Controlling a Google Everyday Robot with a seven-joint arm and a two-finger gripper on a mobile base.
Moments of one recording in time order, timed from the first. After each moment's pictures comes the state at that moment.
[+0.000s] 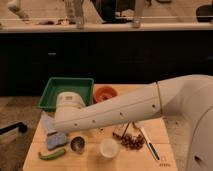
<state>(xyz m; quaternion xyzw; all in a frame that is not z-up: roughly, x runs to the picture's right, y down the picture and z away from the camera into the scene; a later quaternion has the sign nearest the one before) -0.075 0.161 0.689 -0.18 0.07 -0.05 0.98</state>
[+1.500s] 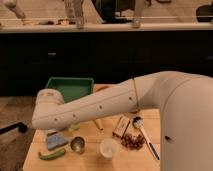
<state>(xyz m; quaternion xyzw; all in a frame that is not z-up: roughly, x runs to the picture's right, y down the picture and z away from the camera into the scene) -0.189 0.172 0.681 -0.22 -0.07 -0.17 0.96</state>
